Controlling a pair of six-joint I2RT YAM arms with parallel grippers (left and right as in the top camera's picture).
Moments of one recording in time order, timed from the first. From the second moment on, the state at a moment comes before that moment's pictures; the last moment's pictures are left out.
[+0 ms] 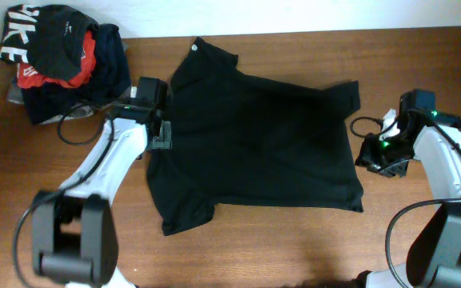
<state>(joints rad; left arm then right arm) -0.19 1.80 1.31 -0.77 -0.40 -0.16 -0.27 1.66 1.21 -1.04 -0.22 0.13</state>
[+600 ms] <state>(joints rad) -0.19 1.73 1.31 -0.71 -0.23 -0.16 -0.16 1.86 1.43 -0.56 -0.19 0.05</state>
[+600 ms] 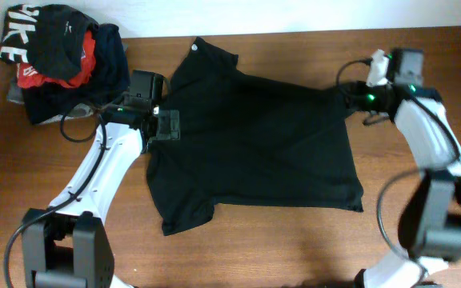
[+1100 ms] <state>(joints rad) -0.20 1.73 1.31 -0.71 -0.22 -0.16 -0.08 2.21 1.82 -0.71 -0.07 0.19</state>
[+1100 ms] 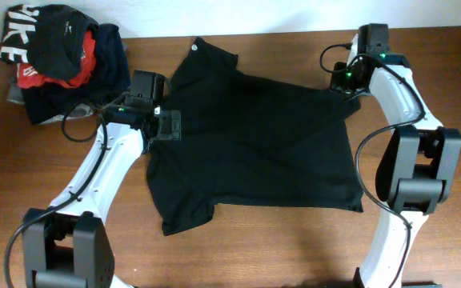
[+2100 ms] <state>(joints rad) -0.20 1.73 1.31 -0.72 -0.22 -0.16 -0.01 2.33 1.84 -0.64 0.01 0.49</state>
